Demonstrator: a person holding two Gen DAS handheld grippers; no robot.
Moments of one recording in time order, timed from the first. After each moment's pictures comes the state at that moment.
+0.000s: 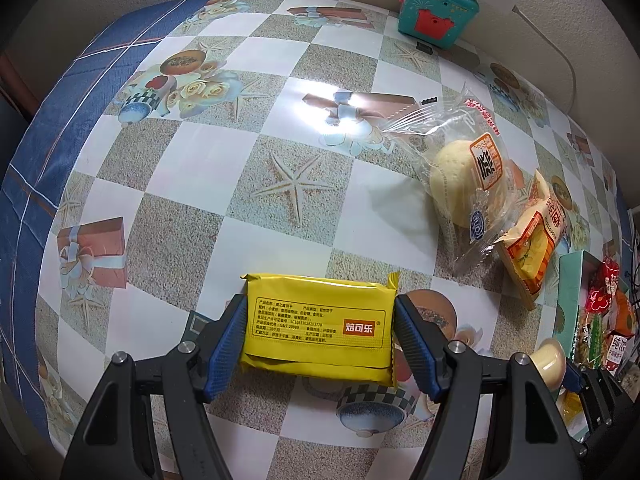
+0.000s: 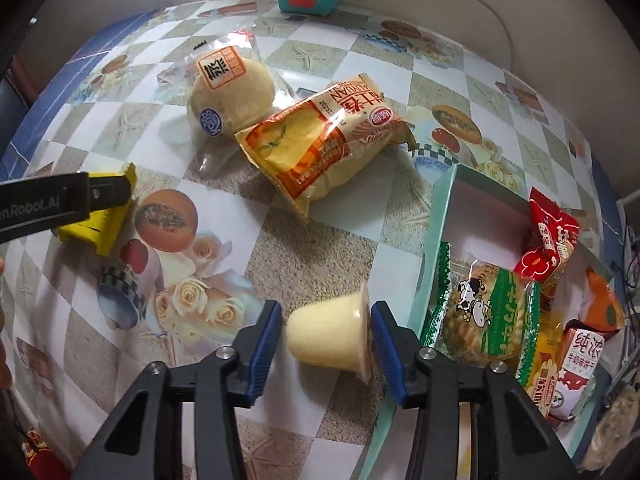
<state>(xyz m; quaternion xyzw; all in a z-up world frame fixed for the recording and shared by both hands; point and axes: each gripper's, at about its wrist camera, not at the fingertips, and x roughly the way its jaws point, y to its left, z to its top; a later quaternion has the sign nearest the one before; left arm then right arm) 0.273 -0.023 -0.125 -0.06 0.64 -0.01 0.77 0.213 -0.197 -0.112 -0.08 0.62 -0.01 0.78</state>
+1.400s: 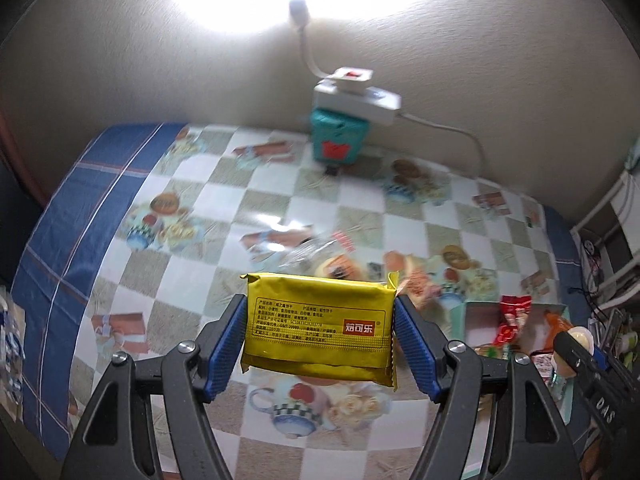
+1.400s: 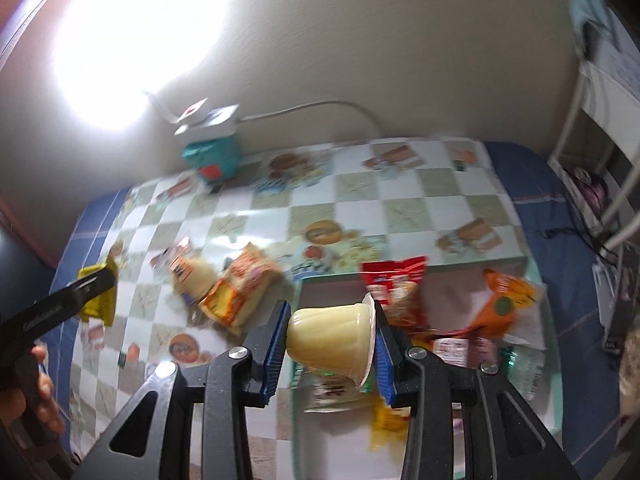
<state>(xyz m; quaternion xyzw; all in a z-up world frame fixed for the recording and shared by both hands) 0.256 -0.074 0.013 -0.04 0.50 -0.07 0.86 0.184 -0.311 0.028 0.10 0.48 -0.09 0.87</state>
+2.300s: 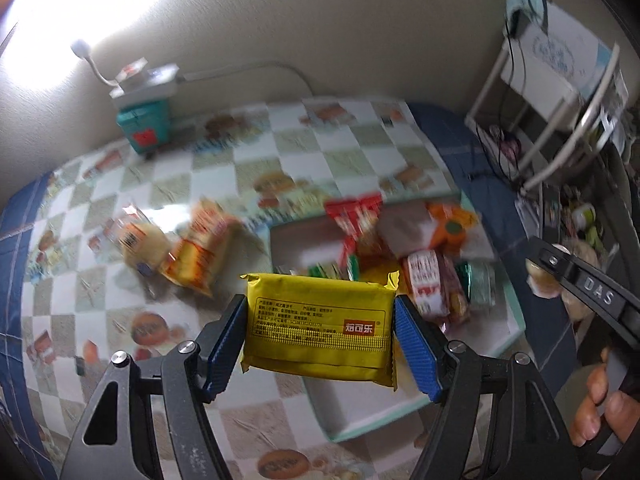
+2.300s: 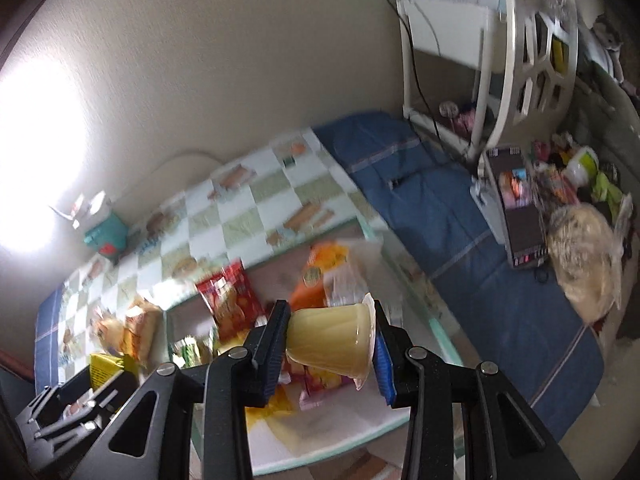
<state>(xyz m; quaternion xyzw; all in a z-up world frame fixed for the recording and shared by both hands) 0.178 -0.234 0.006 0.06 0.53 -0.25 0.81 0.089 -0.434 0.034 0.20 0.45 -0.26 0.83</state>
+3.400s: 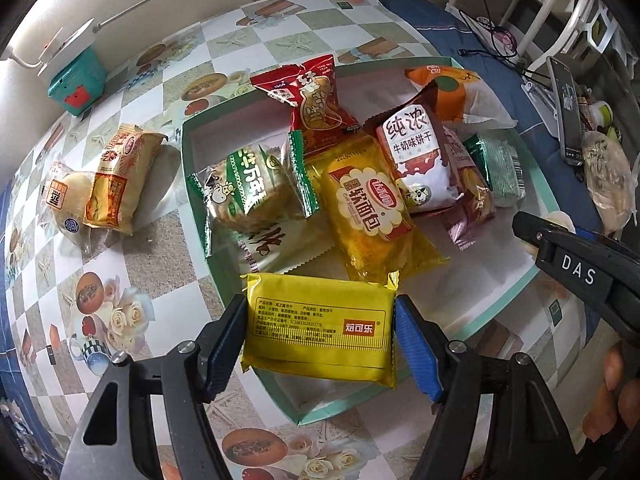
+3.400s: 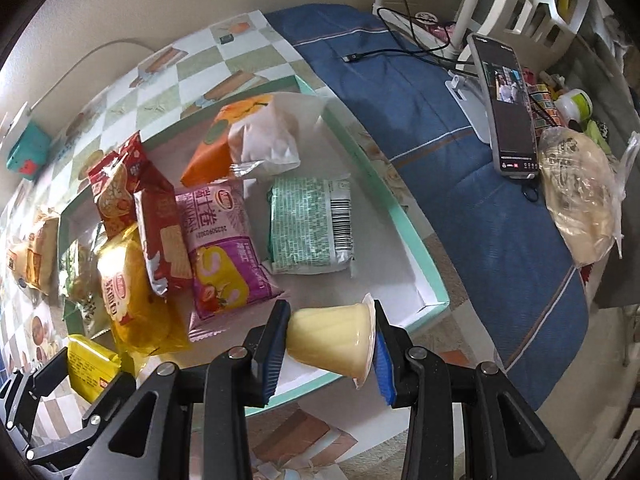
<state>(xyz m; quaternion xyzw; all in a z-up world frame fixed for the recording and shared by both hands) 0.142 -0.285 -0.073 0.17 0.60 -0.27 0.73 0.074 -0.445 -0.061 0.17 0.59 -0.29 0.74</state>
